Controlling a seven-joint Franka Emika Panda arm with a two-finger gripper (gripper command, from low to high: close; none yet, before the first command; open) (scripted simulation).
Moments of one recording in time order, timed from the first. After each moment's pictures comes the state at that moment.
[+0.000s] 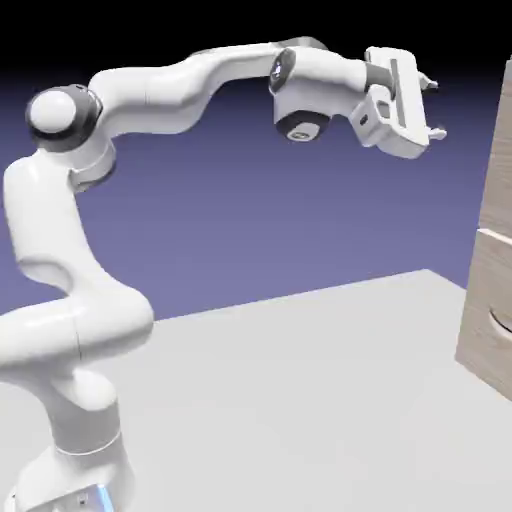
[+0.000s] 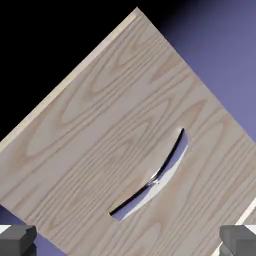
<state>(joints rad) -1.55 -0.70 1.25 -1.88 1.66 2.81 0.62</state>
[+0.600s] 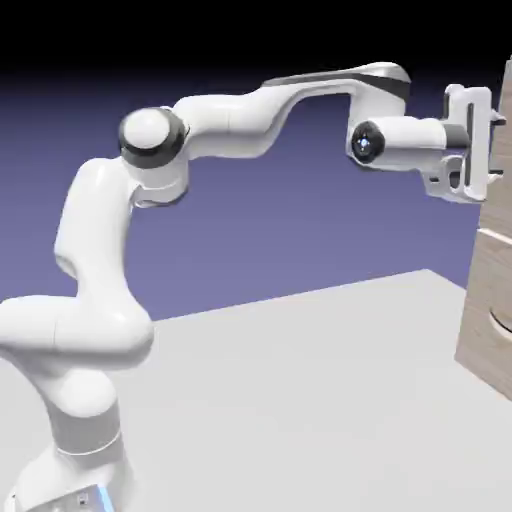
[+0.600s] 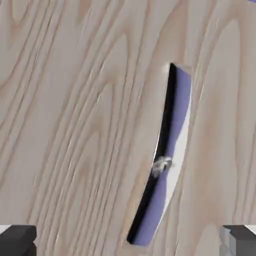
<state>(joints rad) -2.21 -0.76 1.77 -1.49 2.35 2.71 0.57</state>
